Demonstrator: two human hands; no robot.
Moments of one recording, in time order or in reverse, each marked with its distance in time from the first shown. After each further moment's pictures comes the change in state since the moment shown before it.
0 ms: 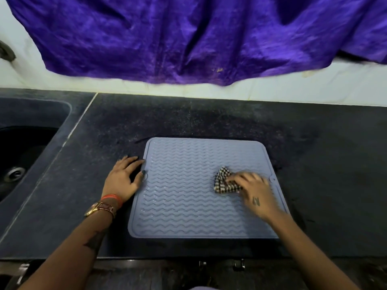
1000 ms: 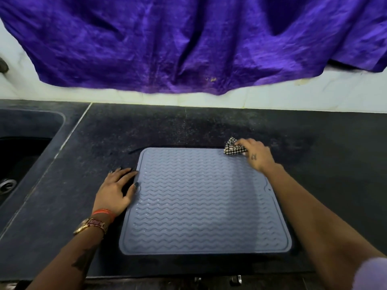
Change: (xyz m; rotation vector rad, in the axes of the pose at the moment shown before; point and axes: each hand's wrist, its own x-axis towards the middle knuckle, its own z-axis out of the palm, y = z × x) left_hand 0.000 -0.002 0.002 0.016 0.011 -0.001; right_hand 0.125 0.072 -0.038 -0.097 -0.085 0.187
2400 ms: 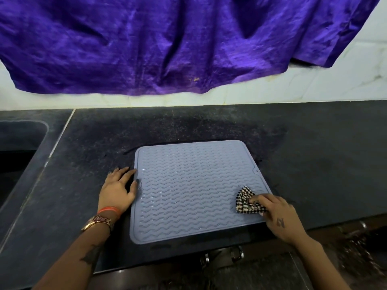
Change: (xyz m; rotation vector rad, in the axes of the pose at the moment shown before) left_hand -0.003 0.005 -0.005 -0.001 -0.031 0.021; right_hand -0.234 -0.028 0.034 0.017 -0.007 0.176
